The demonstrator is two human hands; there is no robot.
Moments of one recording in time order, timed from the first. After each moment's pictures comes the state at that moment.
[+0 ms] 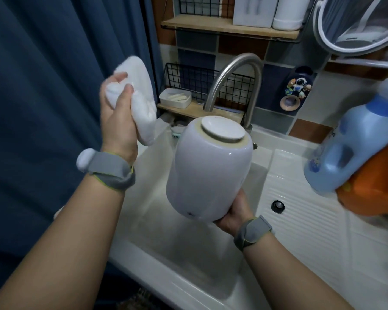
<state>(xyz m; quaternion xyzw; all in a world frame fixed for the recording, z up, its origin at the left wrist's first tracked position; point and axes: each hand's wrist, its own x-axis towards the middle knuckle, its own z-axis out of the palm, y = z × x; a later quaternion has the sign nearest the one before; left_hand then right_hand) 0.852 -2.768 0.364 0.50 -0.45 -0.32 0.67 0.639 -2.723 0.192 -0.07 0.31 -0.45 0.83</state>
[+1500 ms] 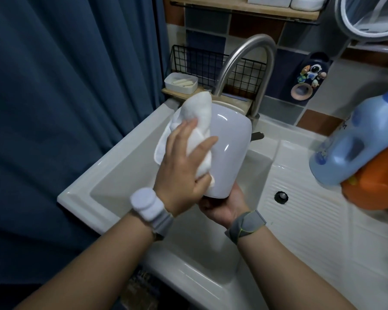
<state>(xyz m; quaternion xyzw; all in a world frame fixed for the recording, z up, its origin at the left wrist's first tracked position) 0.802 -2.694 0.283 0.48 -0.80 -0.04 0.36 0.665 -2.717 0.190 0.05 0.28 -0.43 0.86</state>
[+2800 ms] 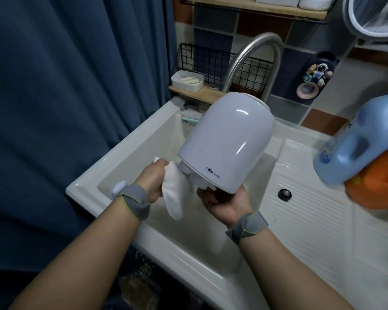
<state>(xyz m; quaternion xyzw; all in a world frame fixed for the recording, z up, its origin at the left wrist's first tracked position) 0.857 -2.722 0.228 0.66 -0.25 -0.60 0.38 0.671 -2.699 0.195 0.08 0.21 -0.45 0.86</state>
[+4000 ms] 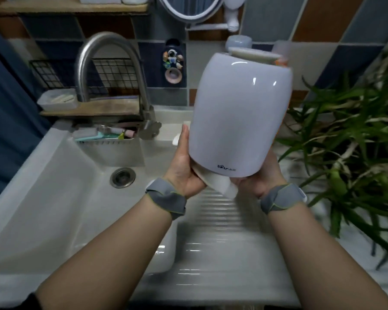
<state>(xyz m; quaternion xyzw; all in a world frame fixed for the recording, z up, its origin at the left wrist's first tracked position) 0.597 -2.686 0.266 0.18 -0.22 -0.92 0.26 0.435 -2.619 0.247 -0.06 0.37 -0.67 0.64</state>
